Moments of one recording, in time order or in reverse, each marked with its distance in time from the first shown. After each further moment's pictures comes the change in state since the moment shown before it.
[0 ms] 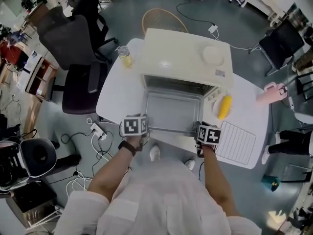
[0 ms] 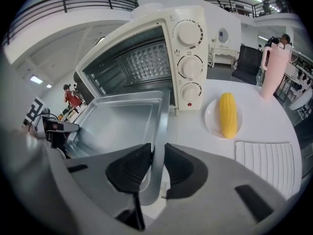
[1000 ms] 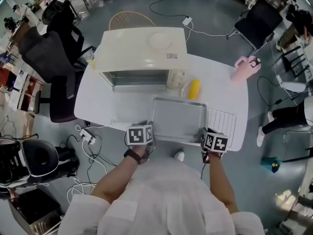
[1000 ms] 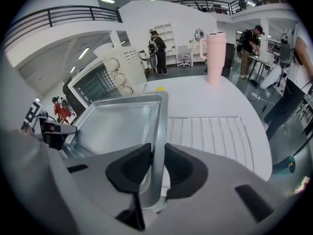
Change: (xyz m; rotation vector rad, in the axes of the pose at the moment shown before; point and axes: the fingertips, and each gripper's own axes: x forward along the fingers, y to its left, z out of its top) left arm 0.010 -0.218 -0.076 0.068 0.041 -0.142; right arm -0.122 -0.187 -0.100 0.151 -0.039 -0.086
